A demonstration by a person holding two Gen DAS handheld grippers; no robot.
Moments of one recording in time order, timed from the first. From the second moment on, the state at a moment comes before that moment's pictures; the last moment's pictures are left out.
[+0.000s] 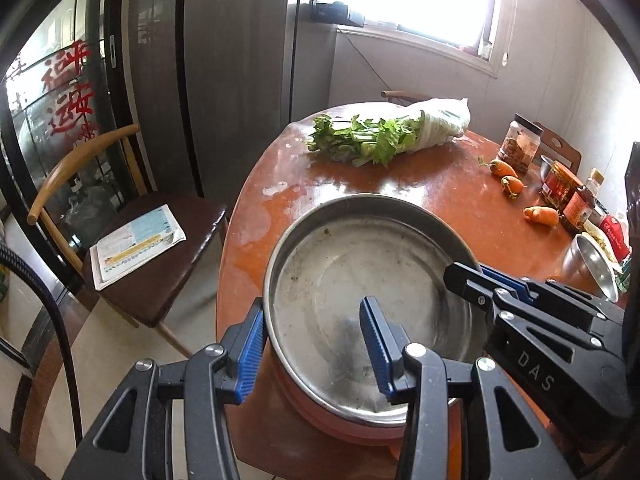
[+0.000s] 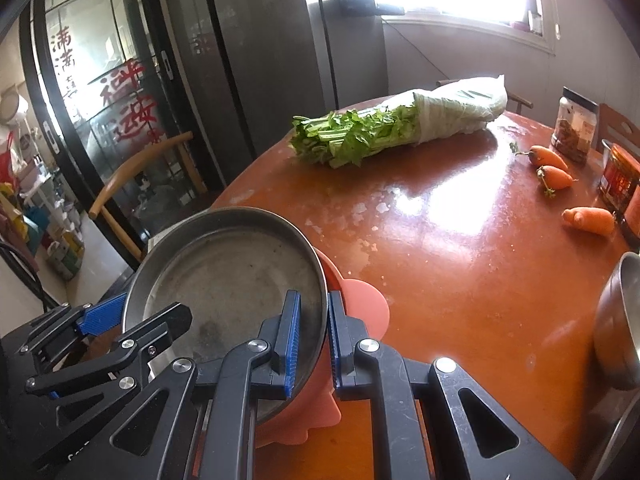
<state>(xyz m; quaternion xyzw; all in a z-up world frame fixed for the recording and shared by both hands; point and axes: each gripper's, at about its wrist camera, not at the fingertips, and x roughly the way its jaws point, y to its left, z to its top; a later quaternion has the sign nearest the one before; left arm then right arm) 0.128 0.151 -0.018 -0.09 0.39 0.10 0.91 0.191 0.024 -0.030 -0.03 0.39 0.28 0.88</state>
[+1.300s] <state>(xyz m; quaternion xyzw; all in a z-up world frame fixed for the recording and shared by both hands) 0.118 0.147 -0.013 -0.07 0.38 0.12 0.91 0.182 0.020 -0.032 -0.03 0.40 0.28 0.87</state>
